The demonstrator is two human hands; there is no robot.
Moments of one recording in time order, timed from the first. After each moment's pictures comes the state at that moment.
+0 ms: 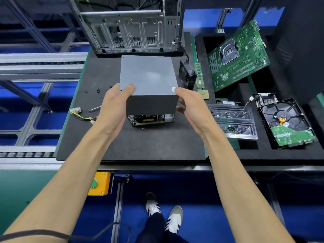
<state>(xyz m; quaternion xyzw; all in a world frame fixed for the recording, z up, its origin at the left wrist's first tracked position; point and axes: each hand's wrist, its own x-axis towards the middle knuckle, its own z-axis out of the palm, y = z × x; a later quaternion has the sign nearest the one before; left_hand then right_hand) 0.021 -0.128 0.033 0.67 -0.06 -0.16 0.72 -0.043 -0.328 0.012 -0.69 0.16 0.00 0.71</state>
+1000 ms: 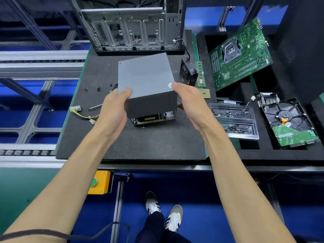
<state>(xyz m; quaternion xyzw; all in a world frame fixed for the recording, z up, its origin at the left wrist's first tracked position) 0.021 -0.125 0.021 0.65 -0.03 -0.18 0.73 -0.035 -0.324 0.017 -0.72 0.15 -0.01 0.68</state>
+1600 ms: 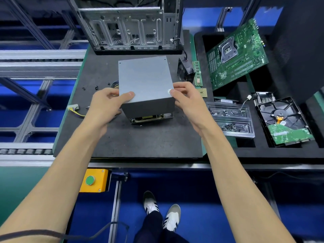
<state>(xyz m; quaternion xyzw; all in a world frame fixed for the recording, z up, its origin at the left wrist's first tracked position) 0.029 -0.109 0.028 0.81 0.04 -0.13 0.57 -0.046 -0.329 0.009 -0.70 0.17 -0.06 0.69</state>
